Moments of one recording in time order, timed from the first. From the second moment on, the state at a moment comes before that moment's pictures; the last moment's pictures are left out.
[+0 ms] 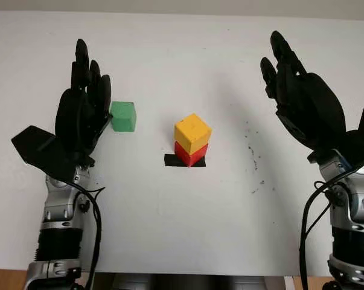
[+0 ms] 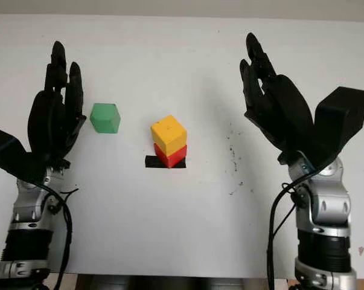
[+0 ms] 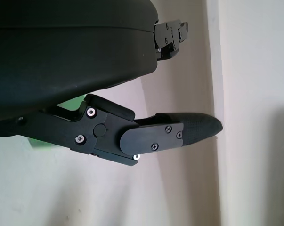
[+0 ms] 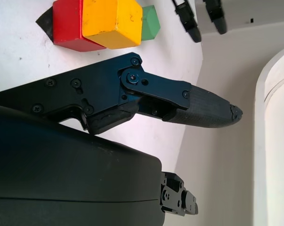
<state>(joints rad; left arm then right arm) -0.47 0.29 0.19 0.23 -0.13 -0.21 -0.22 -0.39 -0.33 -0.20 -0.16 0.25 0.37 0.33</state>
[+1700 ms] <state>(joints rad) -0.86 0.77 -0.29 0.57 0.73 -0.33 -0.26 -0.35 -0.24 -0.18 -0.19 0.24 0.33 0.15</state>
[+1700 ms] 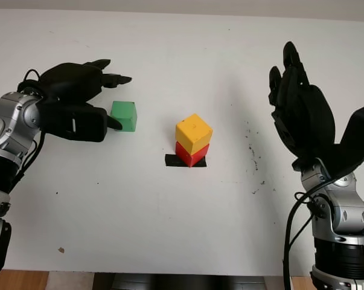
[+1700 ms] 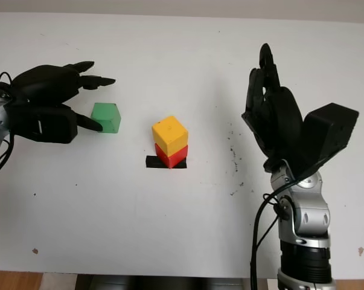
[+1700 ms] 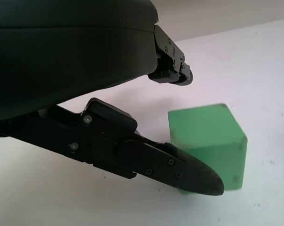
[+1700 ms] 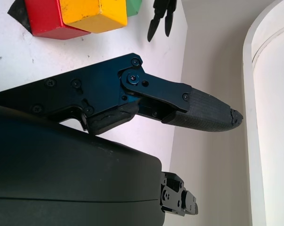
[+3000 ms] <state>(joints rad) -0.80 0.74 -0.30 0.66 0.64 -0.44 -0.07 -0.34 -0.24 -0.19 -0.21 0.24 0.36 0.15</state>
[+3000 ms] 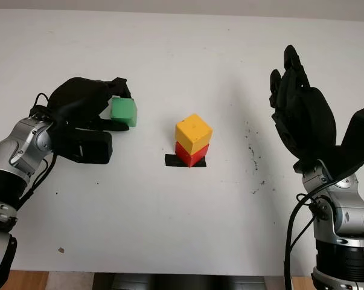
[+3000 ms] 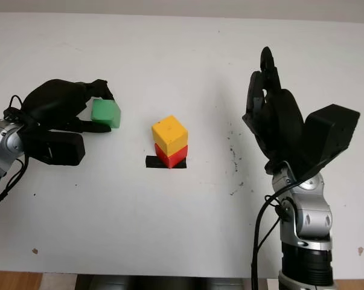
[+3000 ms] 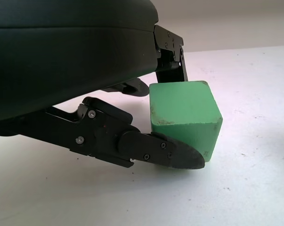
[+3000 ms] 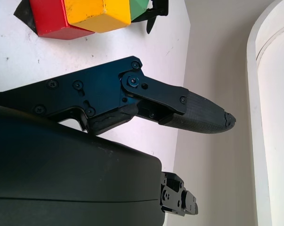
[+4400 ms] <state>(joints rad) -1.22 0.62 -0.22 0.52 0.19 -0.25 -0.96 -0.33 -0.24 -0.15 -0.16 0.20 0.32 0.19</state>
